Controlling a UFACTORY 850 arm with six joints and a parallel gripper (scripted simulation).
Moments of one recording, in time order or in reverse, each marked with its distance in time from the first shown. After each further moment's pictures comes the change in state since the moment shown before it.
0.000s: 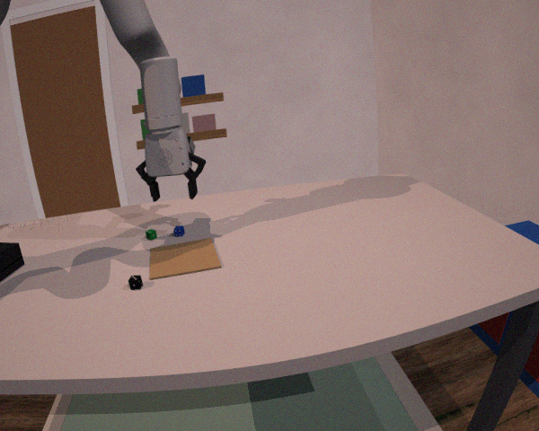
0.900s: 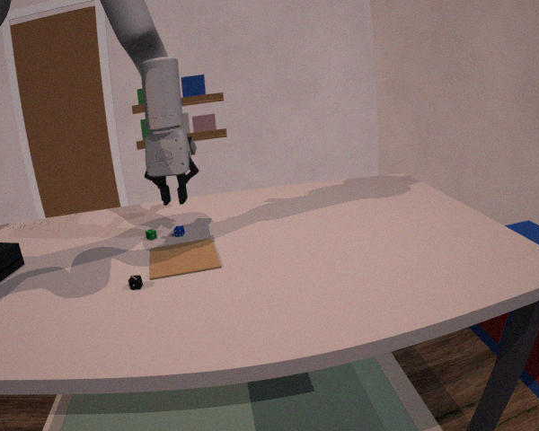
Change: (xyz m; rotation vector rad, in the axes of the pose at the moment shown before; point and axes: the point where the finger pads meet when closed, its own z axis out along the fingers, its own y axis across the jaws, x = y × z) arm 0.000 0.000 0.000 0.000 -0.015 0.026
